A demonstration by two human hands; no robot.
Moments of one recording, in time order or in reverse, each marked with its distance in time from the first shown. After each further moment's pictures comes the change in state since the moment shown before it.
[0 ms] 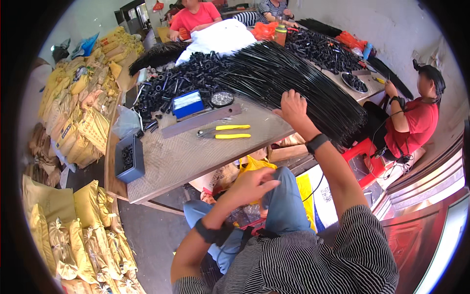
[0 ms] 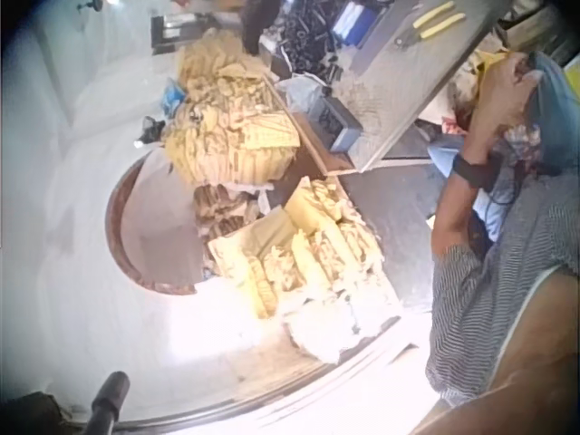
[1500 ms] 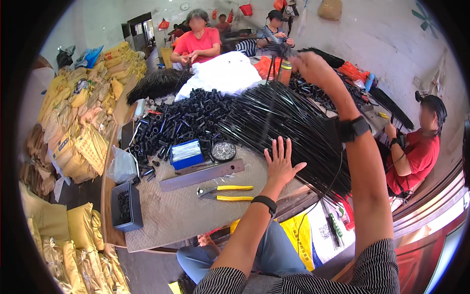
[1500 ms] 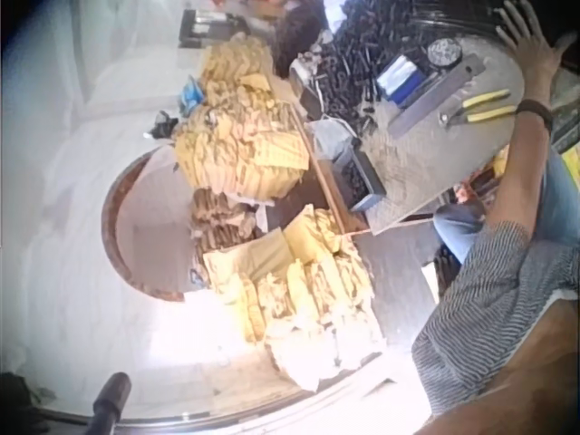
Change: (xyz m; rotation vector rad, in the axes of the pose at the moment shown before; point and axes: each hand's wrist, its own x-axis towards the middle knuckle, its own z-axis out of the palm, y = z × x) left_hand 0.256 -0.046 -0.010 0.724 0.442 -0.033; right_hand 0.224 0.064 -0.105 0.291 -0.020 -0.113
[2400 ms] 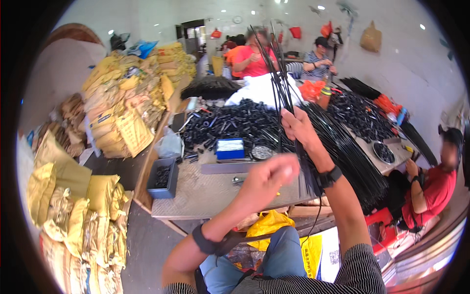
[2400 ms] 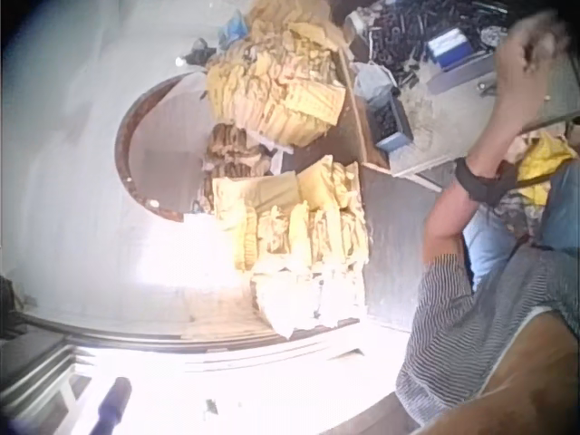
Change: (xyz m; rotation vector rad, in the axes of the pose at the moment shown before) left_hand -0.165 0.009 -0.248 -1.115 0.119 0.079; right_hand -0.074 -0.134 0.048 1.624 -0.265 0.175
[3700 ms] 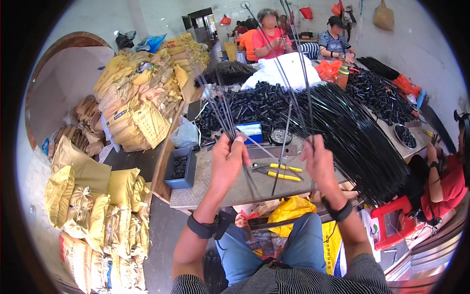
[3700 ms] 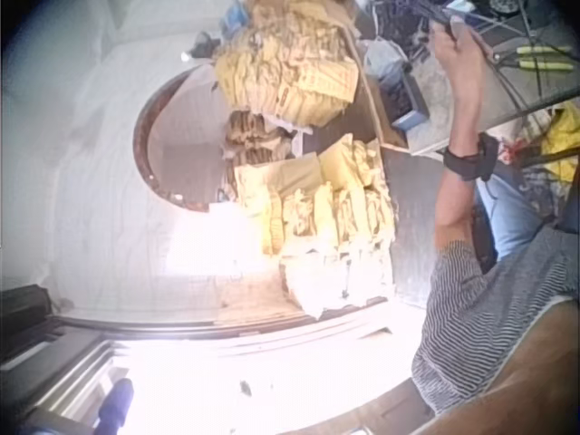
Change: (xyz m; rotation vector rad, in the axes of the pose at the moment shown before) left_hand -0.005 -0.019 -0.075 0.104 0.496 -0.060; right_hand -0.101 0.049 0.025 -0.756 0.334 -0.204
